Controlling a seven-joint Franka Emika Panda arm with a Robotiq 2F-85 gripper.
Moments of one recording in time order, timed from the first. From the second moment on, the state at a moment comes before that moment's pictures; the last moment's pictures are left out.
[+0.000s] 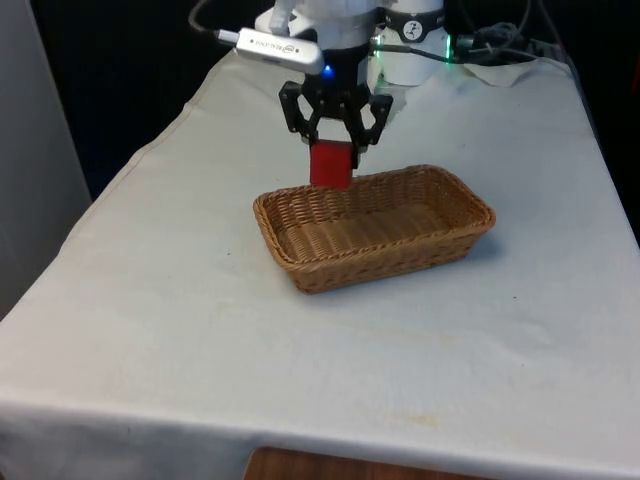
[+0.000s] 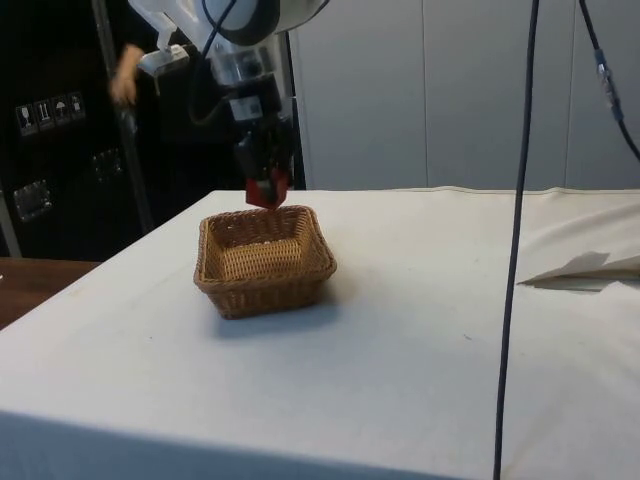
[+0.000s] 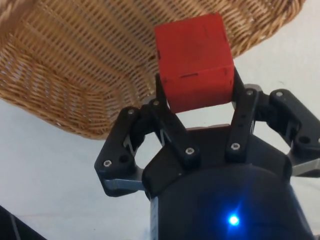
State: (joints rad) arm 0.26 0.44 -0.40 -1.88 0.10 2.19 -0.08
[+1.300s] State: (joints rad) arm 0.26 0.54 -0.35 -1.92 0.24 2.41 -0.12
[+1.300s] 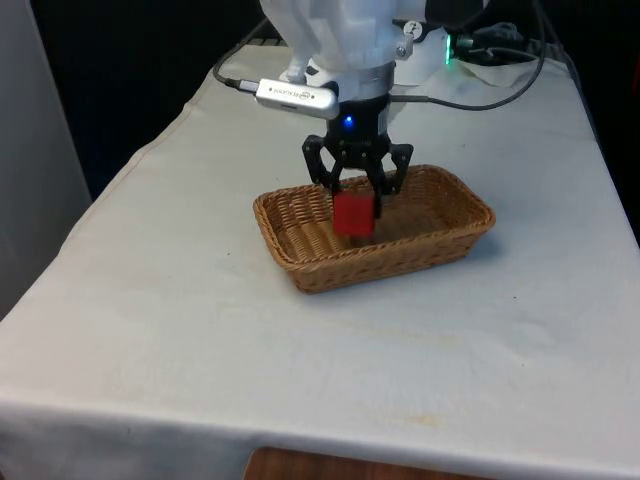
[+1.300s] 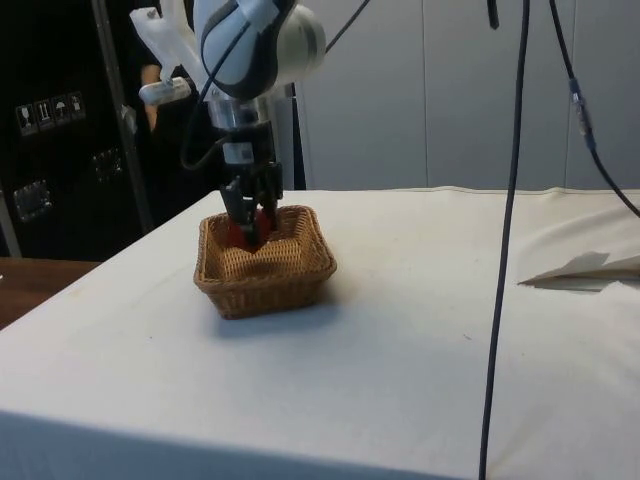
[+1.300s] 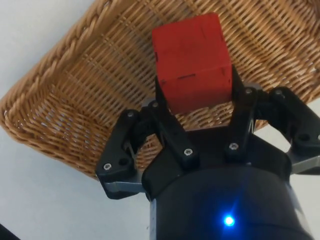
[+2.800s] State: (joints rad) arm 0.26 0.43 -0.36 -1.95 0.23 2.38 -0.14
